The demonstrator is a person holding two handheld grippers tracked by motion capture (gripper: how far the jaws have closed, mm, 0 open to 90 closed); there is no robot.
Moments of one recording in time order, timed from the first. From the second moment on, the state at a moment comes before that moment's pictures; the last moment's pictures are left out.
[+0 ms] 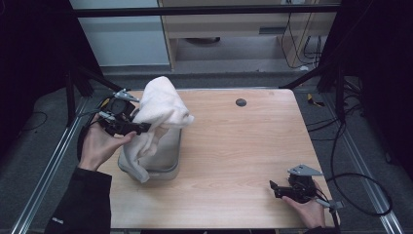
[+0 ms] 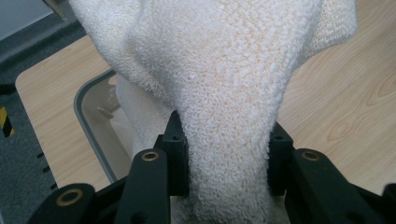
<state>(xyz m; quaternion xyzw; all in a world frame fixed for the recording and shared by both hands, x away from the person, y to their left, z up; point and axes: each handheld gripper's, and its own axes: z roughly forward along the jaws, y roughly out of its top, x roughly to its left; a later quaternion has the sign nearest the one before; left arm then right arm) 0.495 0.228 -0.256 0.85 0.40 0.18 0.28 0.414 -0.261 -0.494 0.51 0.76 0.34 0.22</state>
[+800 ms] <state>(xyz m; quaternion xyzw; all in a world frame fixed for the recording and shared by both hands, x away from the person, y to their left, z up) 0.475 0.177 -0.237 0.88 0.33 0.17 0.30 0.413 -0.263 -0.492 0.51 0.75 0.35 0.22</state>
